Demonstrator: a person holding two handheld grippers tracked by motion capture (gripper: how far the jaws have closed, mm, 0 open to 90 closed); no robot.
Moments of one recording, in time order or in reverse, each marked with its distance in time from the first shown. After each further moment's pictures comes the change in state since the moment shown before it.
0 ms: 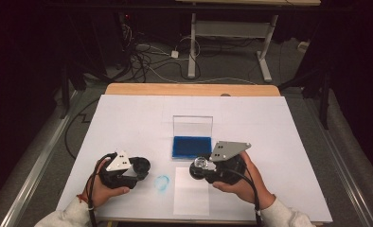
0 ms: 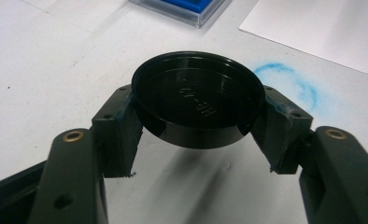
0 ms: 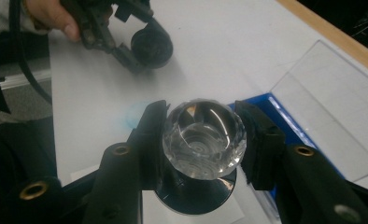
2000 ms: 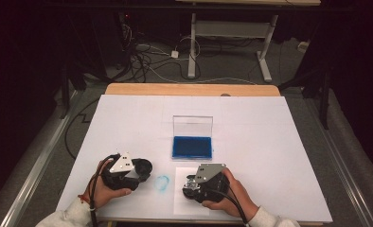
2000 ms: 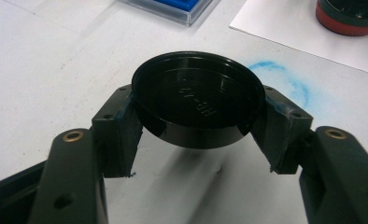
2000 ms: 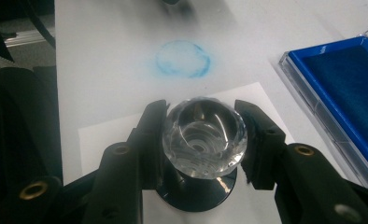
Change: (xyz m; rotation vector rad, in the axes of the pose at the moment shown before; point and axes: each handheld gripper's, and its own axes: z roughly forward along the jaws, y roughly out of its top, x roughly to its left) left arm -0.005 0.003 0.004 0.020 -0.015 0.017; right arm 0.029 -0.042 0.052 0.123 0.060 -0.038
